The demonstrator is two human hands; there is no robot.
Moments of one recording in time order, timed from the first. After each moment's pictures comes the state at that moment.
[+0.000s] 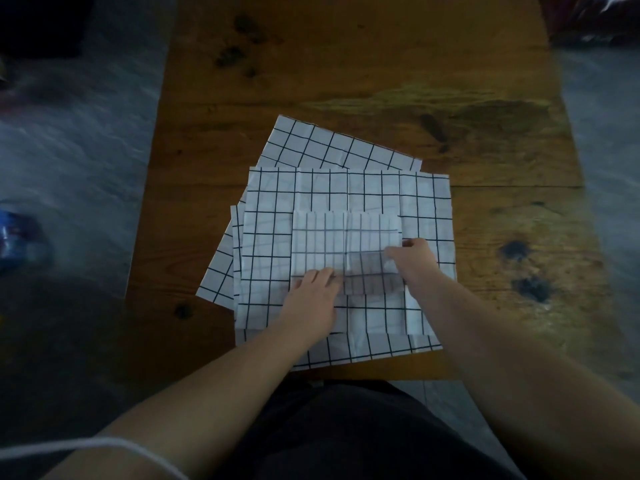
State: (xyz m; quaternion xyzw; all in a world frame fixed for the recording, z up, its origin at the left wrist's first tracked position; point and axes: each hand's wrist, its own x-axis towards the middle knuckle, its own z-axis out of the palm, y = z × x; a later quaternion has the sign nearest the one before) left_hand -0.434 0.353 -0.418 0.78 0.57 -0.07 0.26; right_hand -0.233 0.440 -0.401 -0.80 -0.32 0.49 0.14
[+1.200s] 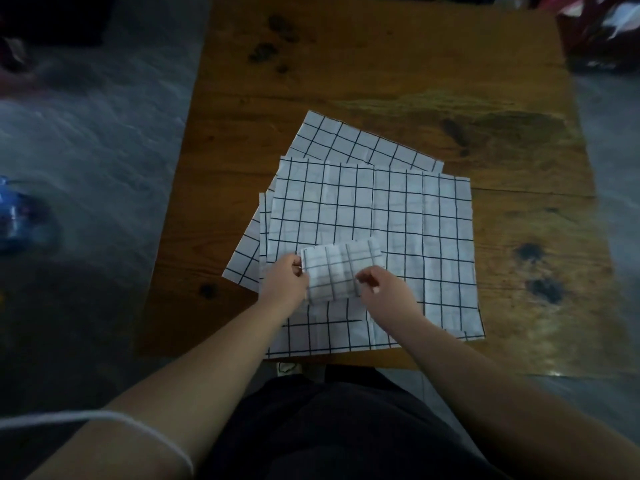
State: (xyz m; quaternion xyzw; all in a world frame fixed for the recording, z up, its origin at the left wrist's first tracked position) left_hand -0.510 0.346 -0.411 0.45 0.76 0.15 0.44; right_hand -0.309 0.346 -0.368 -0.69 -0.56 0.45 0.05
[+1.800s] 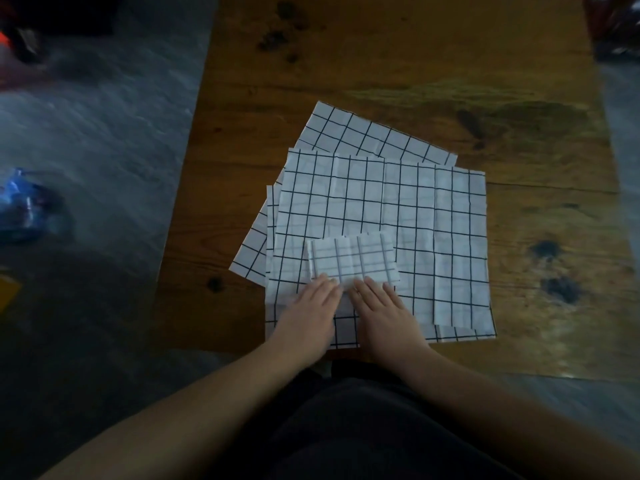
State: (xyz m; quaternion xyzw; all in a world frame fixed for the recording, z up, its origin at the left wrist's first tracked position) left_hand -0.486 0.282 -0.404 0.76 0.59 -0.02 0.25; right_hand -0.300 0.299 -0.413 -0.47 -0.84 0.22 -0.15
